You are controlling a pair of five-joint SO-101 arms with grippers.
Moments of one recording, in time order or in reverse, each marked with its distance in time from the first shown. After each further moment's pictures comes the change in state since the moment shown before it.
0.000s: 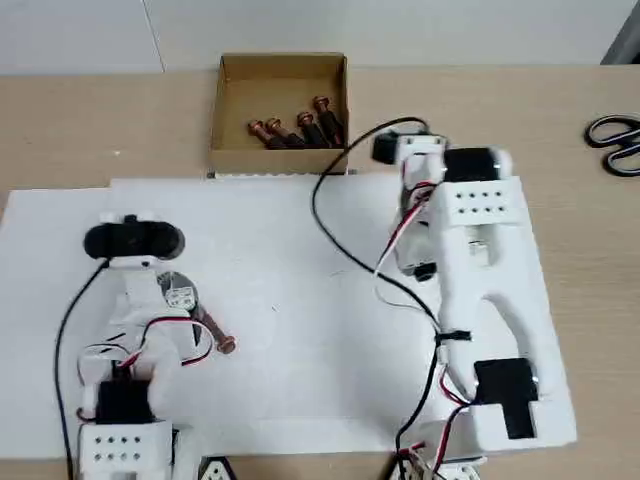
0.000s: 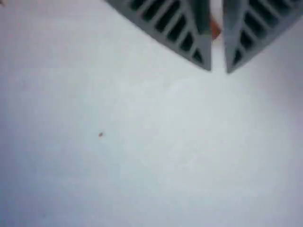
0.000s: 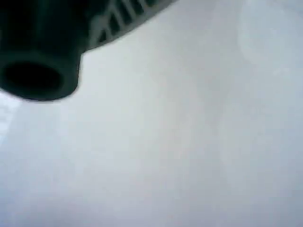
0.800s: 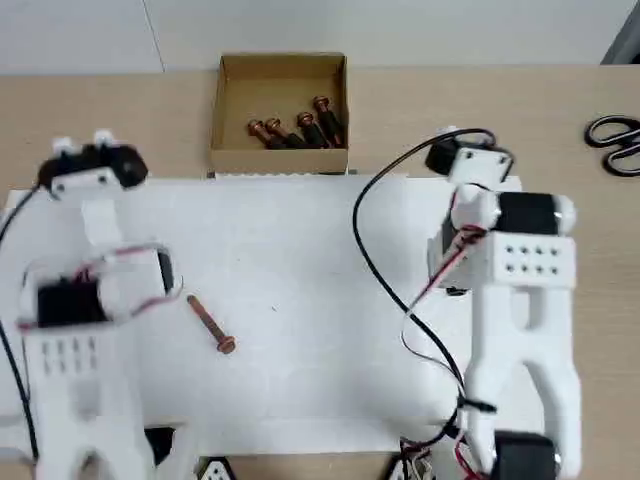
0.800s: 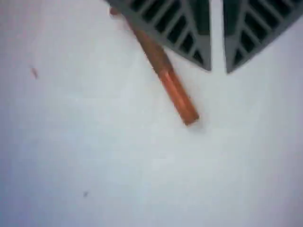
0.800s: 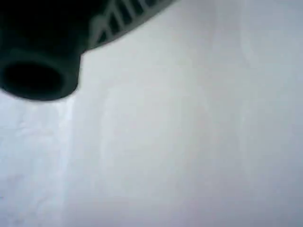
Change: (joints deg) left arm -4.1 42.9 -52.2 33.1 4.0; right arm 7.7 -21.5 12.5 0.0 -3.5
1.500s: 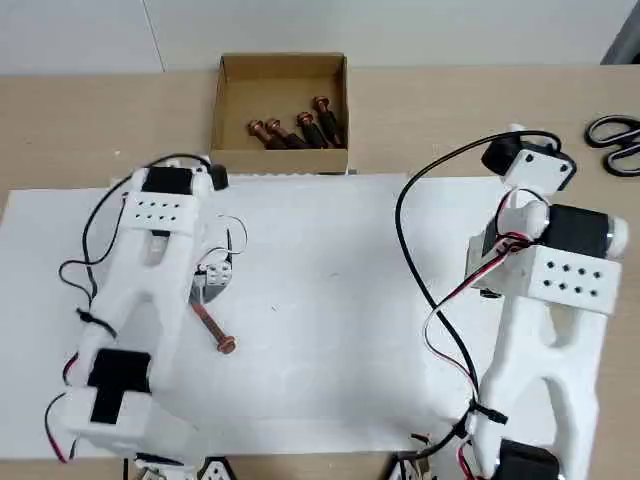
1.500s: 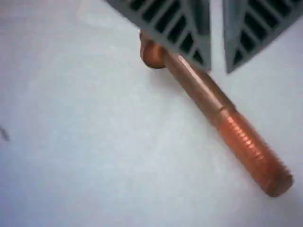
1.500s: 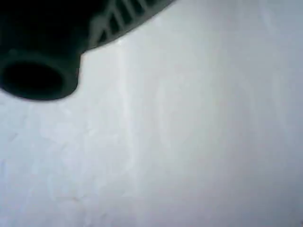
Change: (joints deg) left arm 10.5 42.2 -12.1 5.8 7.2; right arm 8.8 -2.0 0.0 0.2 0.0
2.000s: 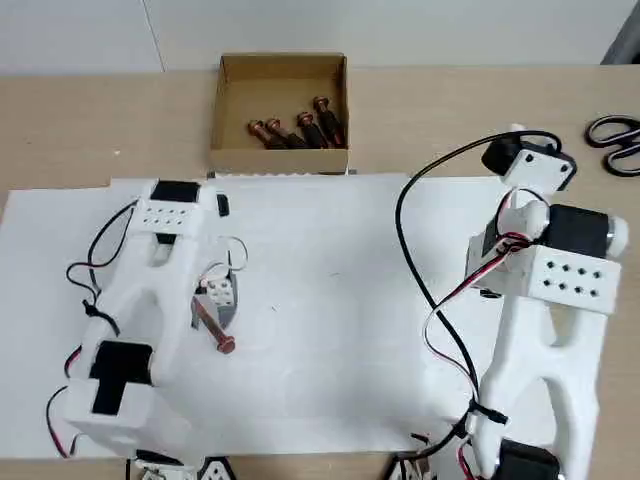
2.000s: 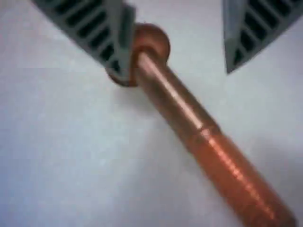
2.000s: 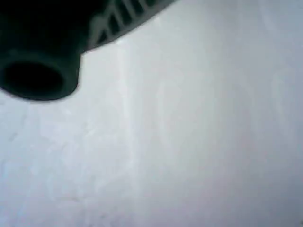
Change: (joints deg) left arm 0.0 0.3 7.6 0.0 0.0; right arm 0.0 0.0 0.0 0.0 0.0
